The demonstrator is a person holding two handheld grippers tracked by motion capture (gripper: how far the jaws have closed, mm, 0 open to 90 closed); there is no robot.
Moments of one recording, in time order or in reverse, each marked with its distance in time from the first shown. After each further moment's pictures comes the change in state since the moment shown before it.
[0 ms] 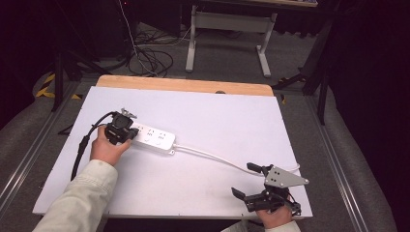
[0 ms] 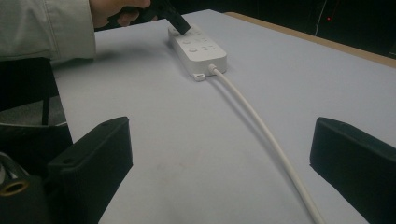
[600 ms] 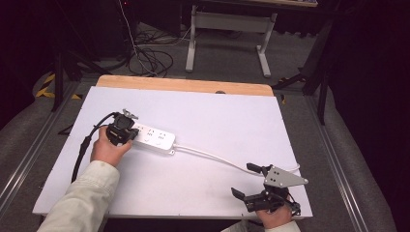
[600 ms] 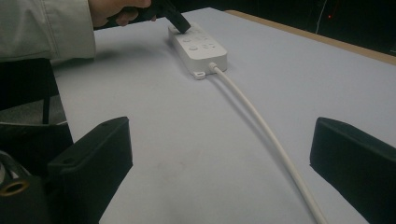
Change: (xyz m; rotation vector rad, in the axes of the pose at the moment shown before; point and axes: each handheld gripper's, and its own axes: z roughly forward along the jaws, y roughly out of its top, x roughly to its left) left arm -0.003 0.001 0.001 0.009 0.020 0.003; right arm 0.000 0.000 0.001 0.006 0.002 0.001
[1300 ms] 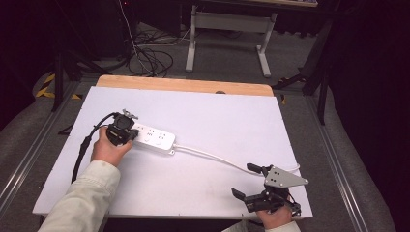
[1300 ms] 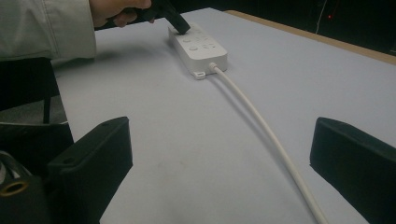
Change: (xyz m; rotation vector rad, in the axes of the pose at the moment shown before) left arm -0.002 0.000 0.000 0.018 0.008 -0.004; right arm 0.000 0.000 -0.001 0.000 -0.001 0.005
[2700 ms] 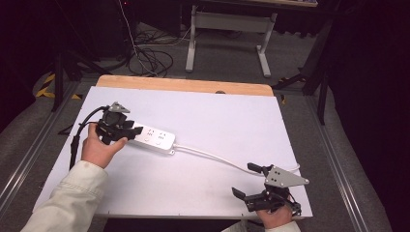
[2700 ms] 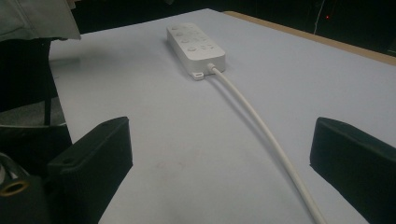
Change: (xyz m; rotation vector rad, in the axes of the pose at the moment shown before) left arm -0.005 0.006 -0.066 -0.184 -0.143 0.013; right arm -0.001 0.000 -0.001 -0.006 -0.006 0.002
